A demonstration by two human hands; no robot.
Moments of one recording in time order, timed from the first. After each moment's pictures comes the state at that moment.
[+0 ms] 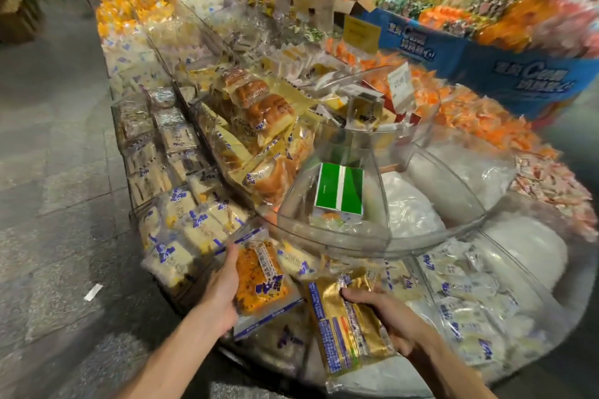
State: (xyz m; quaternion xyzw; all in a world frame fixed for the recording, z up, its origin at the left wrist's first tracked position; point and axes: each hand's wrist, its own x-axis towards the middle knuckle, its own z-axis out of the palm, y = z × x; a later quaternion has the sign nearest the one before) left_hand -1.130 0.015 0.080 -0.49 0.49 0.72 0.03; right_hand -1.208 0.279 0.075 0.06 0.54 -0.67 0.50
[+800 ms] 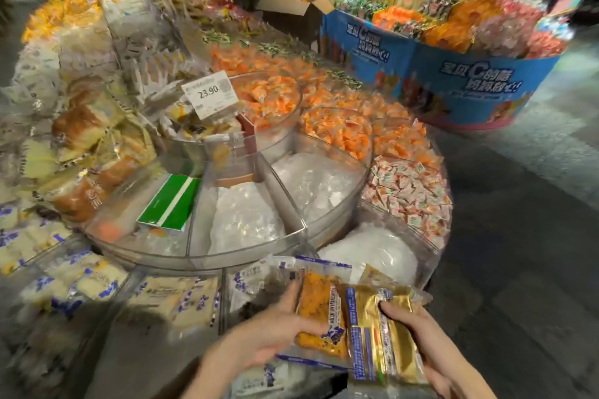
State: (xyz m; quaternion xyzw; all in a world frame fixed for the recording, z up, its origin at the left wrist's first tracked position) left_hand -1.312 0.463 0.117 -0.24 0.63 0.68 0.29; right_hand -1.377 0.698 0.085 0.16 0.51 -0.75 0.39
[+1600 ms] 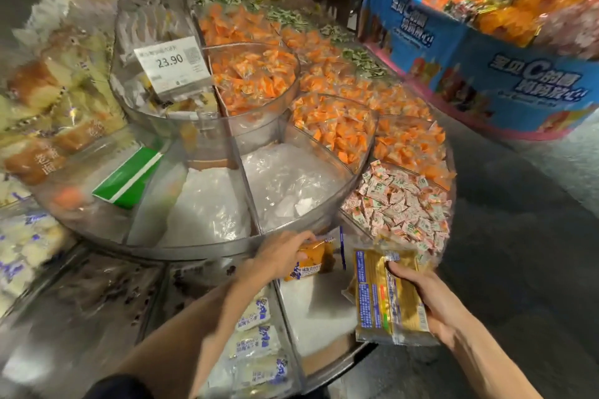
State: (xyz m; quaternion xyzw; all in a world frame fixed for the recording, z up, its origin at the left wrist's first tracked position) left_hand -1.502 0.493 0.026 -0.10 0.96 0.23 0.15; right_hand -1.569 0.764 0.073 0.15 0.58 -0.68 0.43
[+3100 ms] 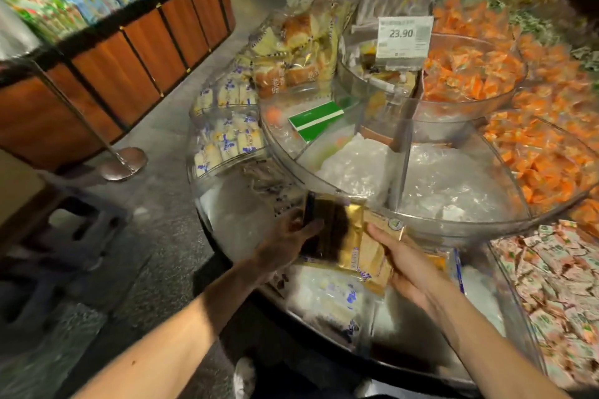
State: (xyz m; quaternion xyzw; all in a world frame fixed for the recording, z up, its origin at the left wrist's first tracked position) left_hand -1.293 0.495 0.079 -0.46 0.54 0.67 -0.24; right_hand -1.490 0.586 0.078 -0.09 0.54 -0.54 0.65
